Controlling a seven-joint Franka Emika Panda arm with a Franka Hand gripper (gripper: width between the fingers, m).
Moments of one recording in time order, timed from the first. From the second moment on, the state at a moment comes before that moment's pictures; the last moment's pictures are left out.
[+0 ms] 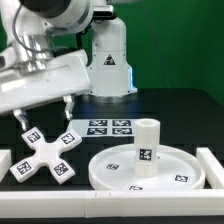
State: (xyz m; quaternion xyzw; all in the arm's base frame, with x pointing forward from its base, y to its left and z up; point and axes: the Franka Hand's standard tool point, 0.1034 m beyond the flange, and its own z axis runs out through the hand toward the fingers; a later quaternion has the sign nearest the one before) arm 0.480 -0.148 0.074 -0.97 0.06 -0.21 0.10
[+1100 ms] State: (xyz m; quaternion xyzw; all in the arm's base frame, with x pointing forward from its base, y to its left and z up) arm 0.474 -0.146 0.077 -0.97 0.08 -0.20 0.11
